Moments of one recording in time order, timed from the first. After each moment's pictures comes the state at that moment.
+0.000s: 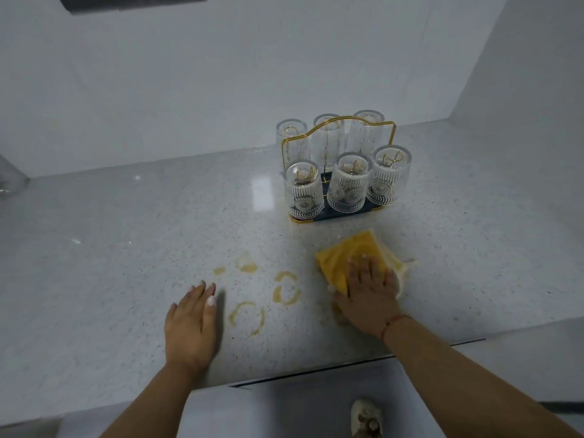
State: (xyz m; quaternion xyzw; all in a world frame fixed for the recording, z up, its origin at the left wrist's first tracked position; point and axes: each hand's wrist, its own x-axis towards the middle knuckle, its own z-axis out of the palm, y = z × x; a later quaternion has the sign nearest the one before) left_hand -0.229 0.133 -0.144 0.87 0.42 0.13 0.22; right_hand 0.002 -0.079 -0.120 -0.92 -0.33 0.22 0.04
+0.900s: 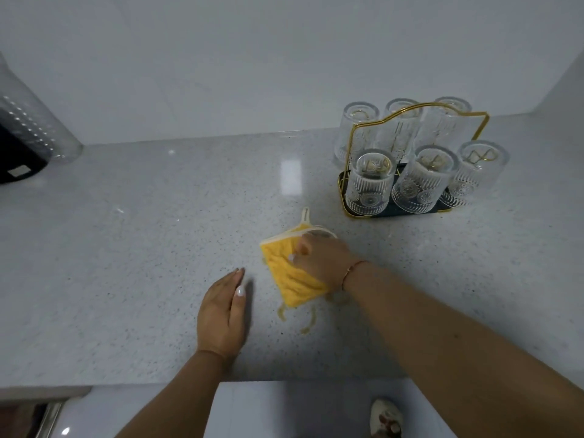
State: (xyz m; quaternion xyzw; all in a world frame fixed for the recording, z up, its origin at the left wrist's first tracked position) left_hand -0.247 0.159 -0.149 0.83 0.40 0.24 0.29; right_hand -0.030 0.090 -0.084 -0.83 -0.48 0.27 0.11
